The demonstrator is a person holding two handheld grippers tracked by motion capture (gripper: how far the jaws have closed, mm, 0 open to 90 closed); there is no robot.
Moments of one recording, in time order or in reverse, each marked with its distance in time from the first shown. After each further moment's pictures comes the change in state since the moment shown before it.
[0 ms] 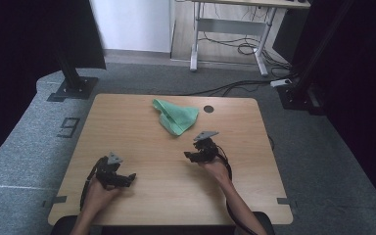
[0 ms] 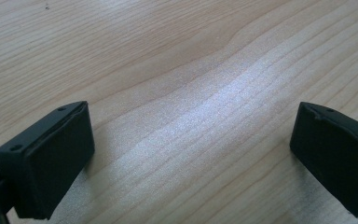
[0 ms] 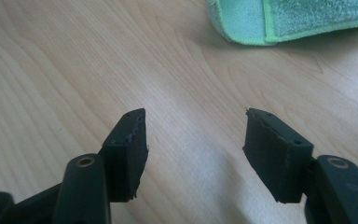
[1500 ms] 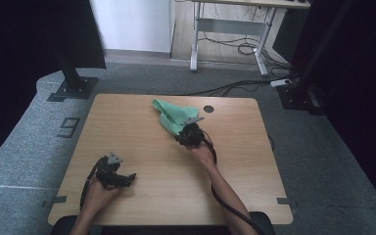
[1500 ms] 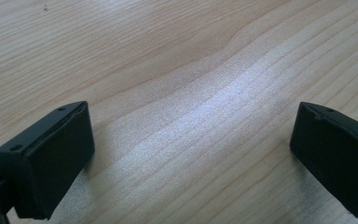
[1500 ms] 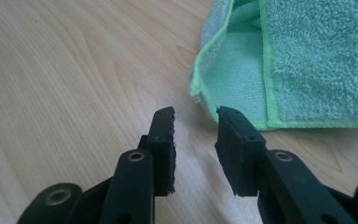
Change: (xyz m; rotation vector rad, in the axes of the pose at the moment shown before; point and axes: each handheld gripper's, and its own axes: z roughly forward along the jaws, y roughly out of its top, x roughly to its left) left arm 0.000 0.000 0.000 0.000 -0.003 0.003; right arm -0.012 0.051 0.053 -0.027 -0.003 0.019
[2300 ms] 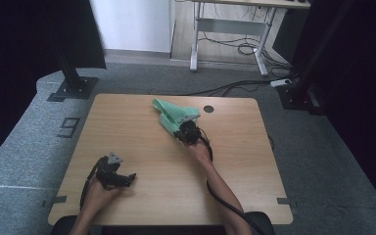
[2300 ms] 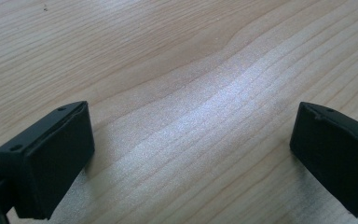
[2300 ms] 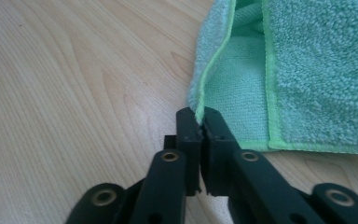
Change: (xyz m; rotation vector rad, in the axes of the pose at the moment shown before) left arm 0.000 0.000 0.000 -0.001 0.000 0.000; right arm -0.005 0.007 0.019 0.007 0.005 0.006
